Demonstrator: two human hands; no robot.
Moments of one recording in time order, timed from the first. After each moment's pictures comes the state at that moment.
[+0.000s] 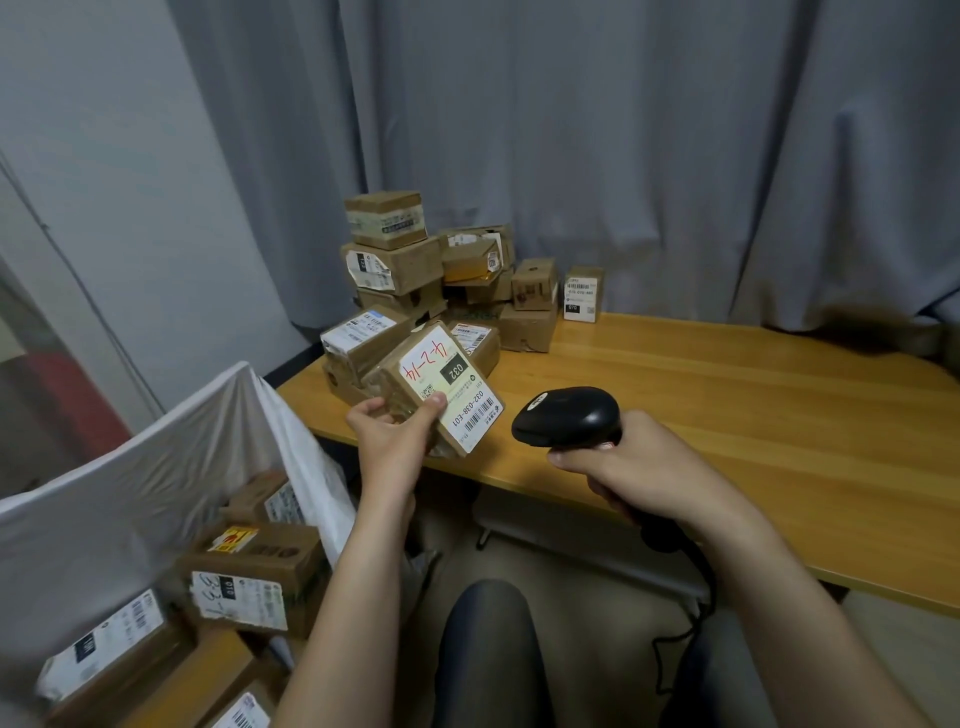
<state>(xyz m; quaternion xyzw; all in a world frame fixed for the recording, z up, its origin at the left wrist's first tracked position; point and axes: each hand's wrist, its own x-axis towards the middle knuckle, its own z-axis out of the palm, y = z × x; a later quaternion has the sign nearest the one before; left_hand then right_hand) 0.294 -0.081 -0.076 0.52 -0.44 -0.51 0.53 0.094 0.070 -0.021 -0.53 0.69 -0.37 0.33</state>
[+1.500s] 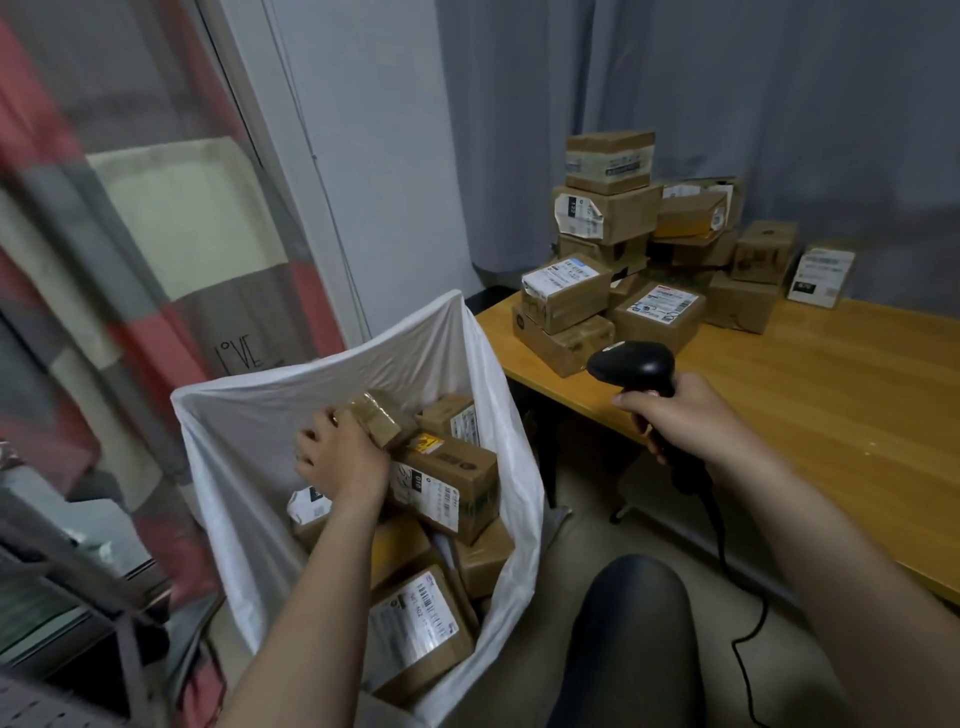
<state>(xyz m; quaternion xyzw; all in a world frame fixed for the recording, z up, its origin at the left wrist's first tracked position) 0.558 -0.093 -0.148 0.85 -0.47 0.01 0.24 0.207 -0.042 -0.055 -0.53 0.64 -0.36 0.42</state>
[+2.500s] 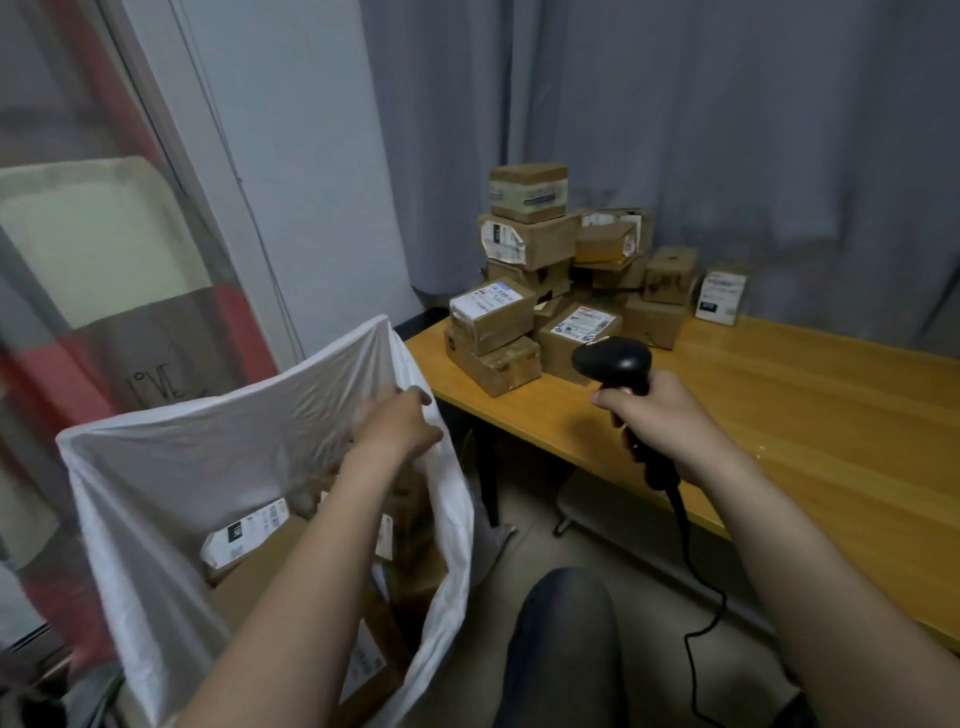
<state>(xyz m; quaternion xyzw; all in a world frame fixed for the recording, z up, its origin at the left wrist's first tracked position) 0.433 -0.127 -0.082 0.71 -0.69 -0.13 0.10 0.149 -0.035 -0.041 -0.50 0.65 -0.41 0.38</state>
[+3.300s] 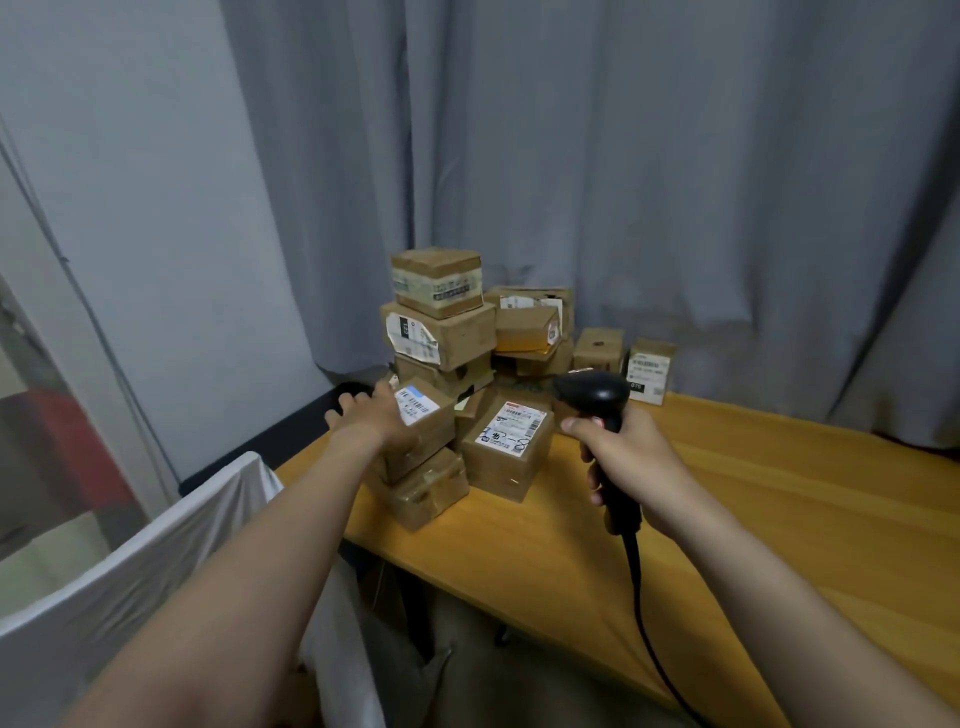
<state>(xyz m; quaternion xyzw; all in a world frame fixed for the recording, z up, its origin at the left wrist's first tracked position) 0.328 -0.355 -0.033 0.68 -0.73 -0.09 0.06 0.087 -0.156 -0.008 -0.46 0.65 -0.51 0.34</state>
